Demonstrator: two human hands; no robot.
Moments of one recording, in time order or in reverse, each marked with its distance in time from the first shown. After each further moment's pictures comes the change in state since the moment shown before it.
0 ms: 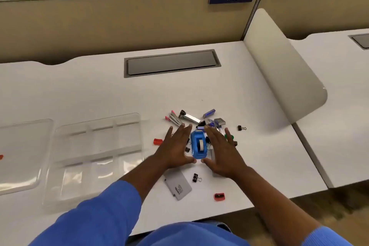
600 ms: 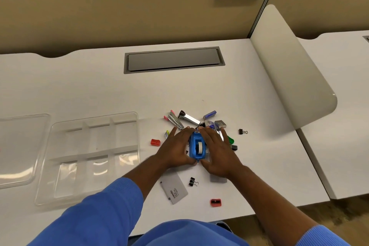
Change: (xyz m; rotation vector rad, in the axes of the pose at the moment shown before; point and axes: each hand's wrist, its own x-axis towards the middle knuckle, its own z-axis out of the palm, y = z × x) left_hand 0.016 0.009 0.001 -0.250 0.058 0.005; right_hand 0.020 0.008 0.001 0.015 -0.048 -0.075
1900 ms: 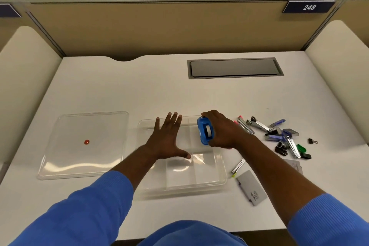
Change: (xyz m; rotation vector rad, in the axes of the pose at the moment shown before) left_hand -0.147 -0.209 -0.180 0.360 -0.051 -0.198; right_hand 0.169 -0.218 -0.001 0.137 -0.201 -0.068
